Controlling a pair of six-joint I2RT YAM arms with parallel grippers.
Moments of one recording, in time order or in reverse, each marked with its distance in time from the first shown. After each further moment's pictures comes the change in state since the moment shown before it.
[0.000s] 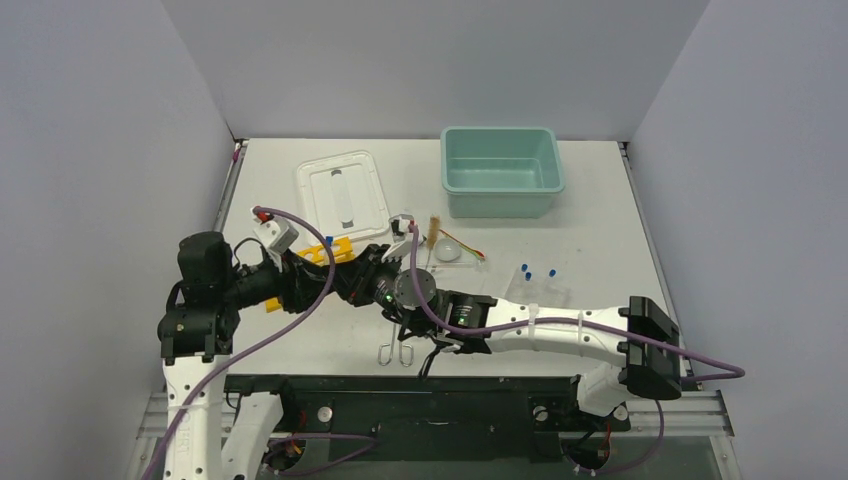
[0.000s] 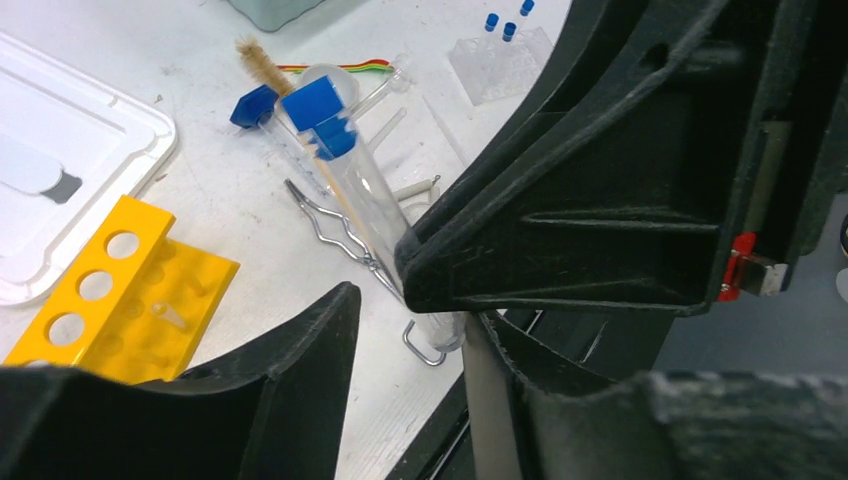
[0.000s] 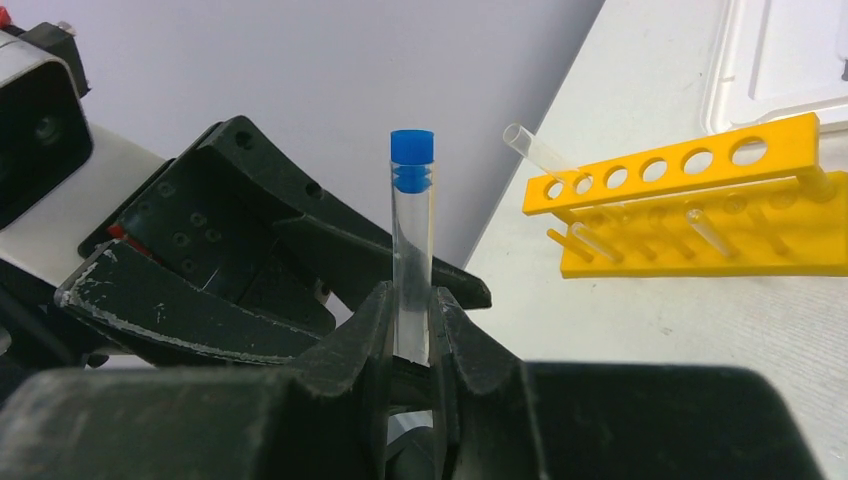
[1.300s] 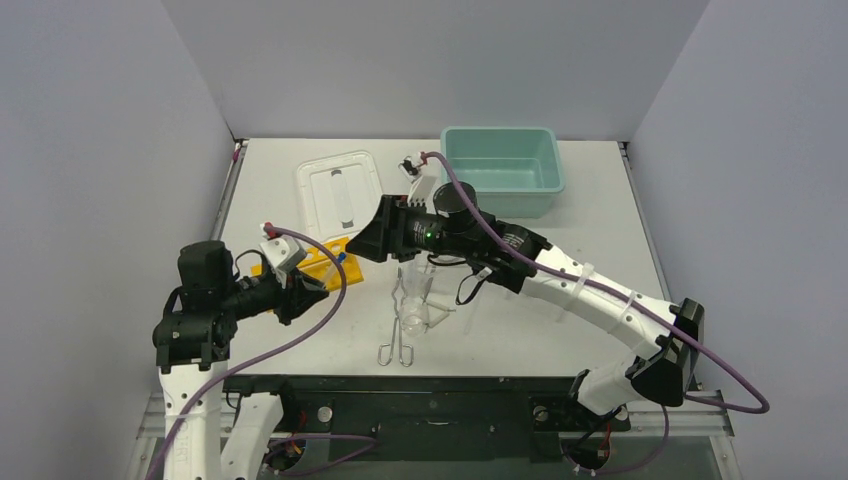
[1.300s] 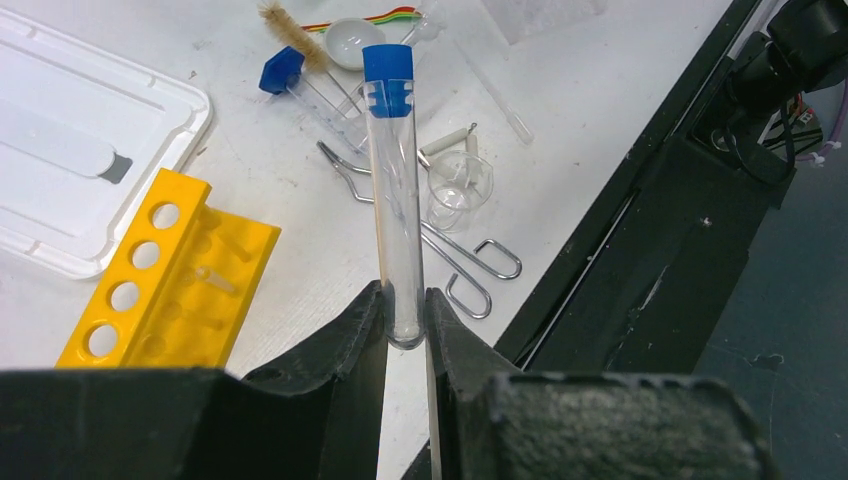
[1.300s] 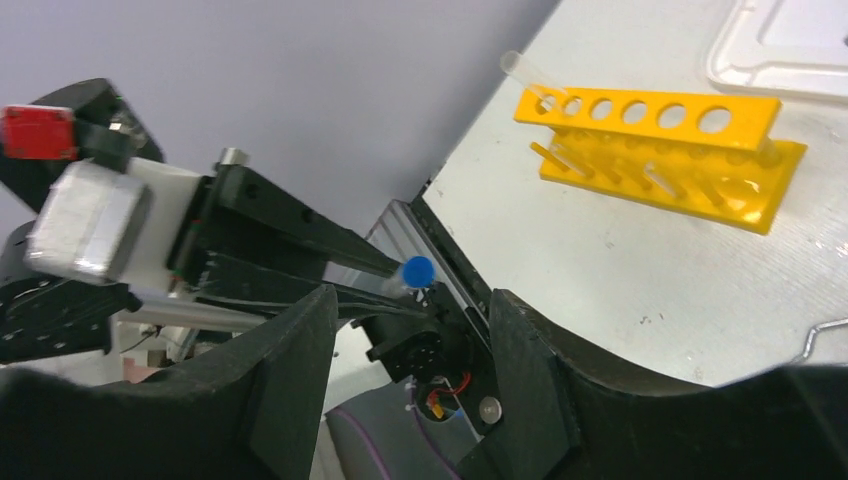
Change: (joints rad) left arm -0.009 -0.026 0.030 -0.172 -0.055 0.246; right arm -0.340 -0.069 0.232 -0.522 -0.665 -0.095
